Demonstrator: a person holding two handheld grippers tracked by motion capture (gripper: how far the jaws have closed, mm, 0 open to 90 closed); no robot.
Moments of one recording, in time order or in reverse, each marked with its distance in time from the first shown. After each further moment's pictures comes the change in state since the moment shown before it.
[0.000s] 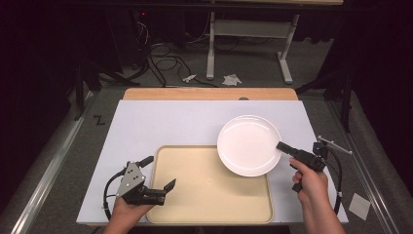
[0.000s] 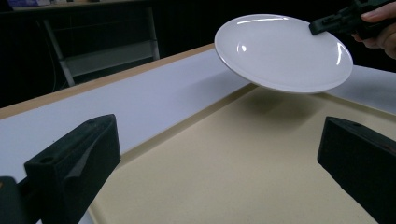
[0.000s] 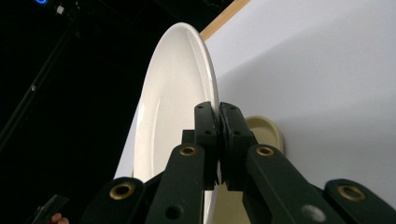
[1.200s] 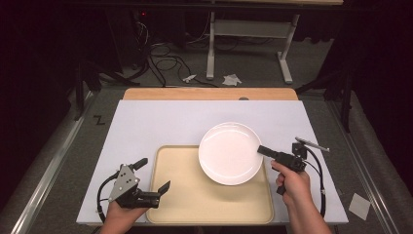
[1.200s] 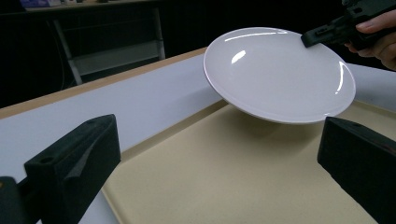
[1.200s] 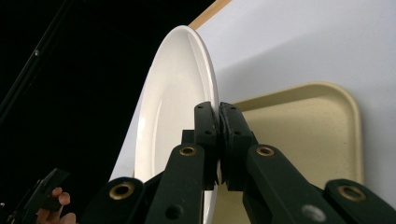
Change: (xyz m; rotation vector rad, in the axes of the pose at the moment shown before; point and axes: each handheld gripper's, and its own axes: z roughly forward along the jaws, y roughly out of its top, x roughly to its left) left arm 0.003 -0.003 -0.015 -0.002 0.026 -0.009; right arm 0.026 -0.024 0.035 0.102 0.037 -0.048
